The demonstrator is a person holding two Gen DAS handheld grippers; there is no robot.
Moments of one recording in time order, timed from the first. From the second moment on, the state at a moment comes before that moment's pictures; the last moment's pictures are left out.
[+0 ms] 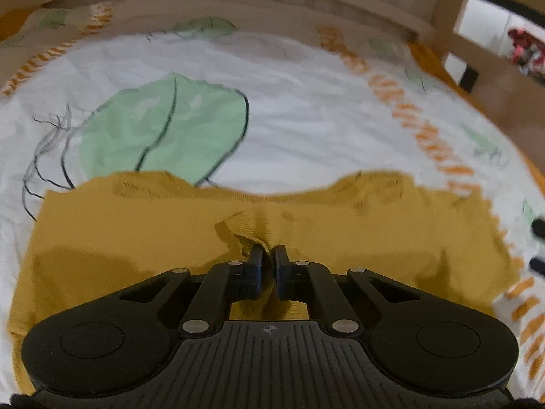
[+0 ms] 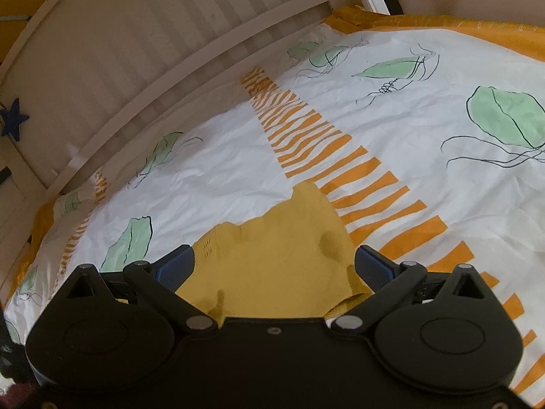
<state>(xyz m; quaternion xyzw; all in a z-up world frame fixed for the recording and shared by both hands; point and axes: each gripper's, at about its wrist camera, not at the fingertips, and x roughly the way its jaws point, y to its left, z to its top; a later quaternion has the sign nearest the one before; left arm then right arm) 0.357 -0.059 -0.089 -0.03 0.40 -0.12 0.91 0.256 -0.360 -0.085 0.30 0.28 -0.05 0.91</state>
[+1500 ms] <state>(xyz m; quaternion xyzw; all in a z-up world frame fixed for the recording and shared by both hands) 0.349 0.080 -0.105 0.03 0.40 0.08 0.91 0.266 -0.341 -0.101 0.26 0.35 -0.03 0.90</state>
